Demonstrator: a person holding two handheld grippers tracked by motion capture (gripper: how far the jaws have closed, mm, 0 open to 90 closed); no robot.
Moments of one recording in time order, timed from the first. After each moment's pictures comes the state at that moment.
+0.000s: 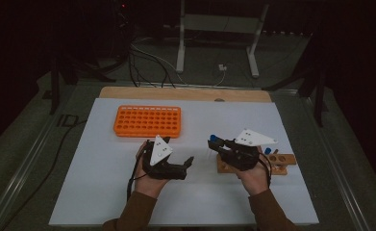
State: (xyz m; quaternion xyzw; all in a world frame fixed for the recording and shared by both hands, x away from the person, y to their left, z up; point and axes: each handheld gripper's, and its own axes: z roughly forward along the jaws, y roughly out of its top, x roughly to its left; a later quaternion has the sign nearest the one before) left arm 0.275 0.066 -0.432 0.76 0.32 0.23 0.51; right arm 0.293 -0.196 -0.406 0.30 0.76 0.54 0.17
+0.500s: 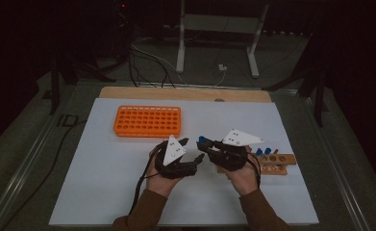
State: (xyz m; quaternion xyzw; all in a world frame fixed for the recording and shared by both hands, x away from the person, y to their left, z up) left arm 0.279 0.036 -0.433 0.77 0.29 0.21 0.53; right arm 0.295 -0.169 -0.409 0.29 0.77 0.54 0.16
